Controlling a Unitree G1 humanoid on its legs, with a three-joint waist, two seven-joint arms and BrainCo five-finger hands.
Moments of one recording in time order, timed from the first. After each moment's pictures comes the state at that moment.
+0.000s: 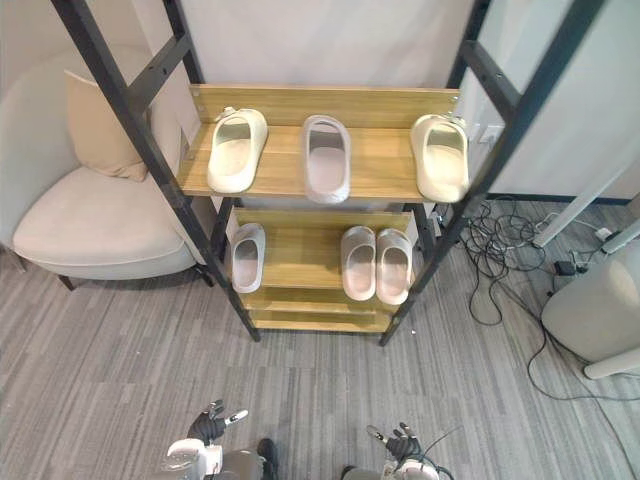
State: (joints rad) left arm -0.03 0.10 -0.11 1.12 -0.15 -0.15 0.06; right arm 0.04 -0.07 -0.14 1.08 0.20 -0.14 -0.06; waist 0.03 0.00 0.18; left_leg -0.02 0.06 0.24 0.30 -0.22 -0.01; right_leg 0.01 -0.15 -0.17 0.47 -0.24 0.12
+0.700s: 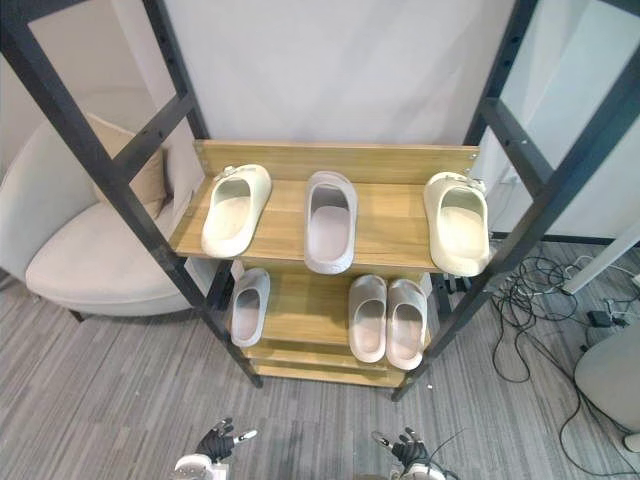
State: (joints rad) left arm -0.02 0.10 -0.13 1.13 -0.15 -0.14 0.06; right arm 0.04 -0.09 -0.11 1.12 0.20 -0.14 -0.05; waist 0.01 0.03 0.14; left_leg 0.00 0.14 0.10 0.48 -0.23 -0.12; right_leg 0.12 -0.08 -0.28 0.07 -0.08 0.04
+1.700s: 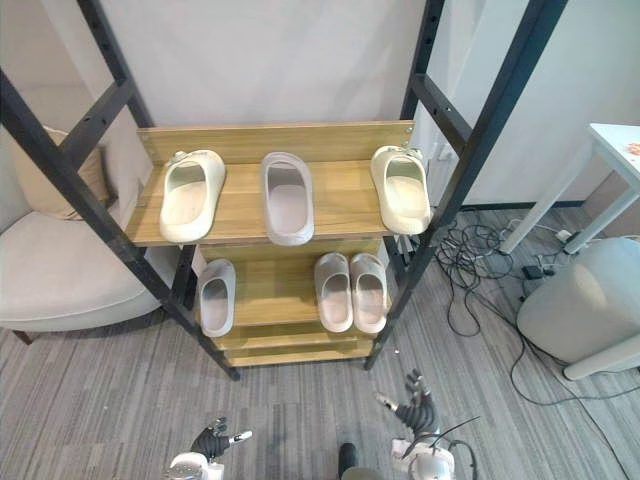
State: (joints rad) left arm 0.00 0.10 -0.20 1.16 -0.12 -0.15 0.08; right arm 0.37 -0.07 -0.12 0.06 0.02 -0.16 -0.14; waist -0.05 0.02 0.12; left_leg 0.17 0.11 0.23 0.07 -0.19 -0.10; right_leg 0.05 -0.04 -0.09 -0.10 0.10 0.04
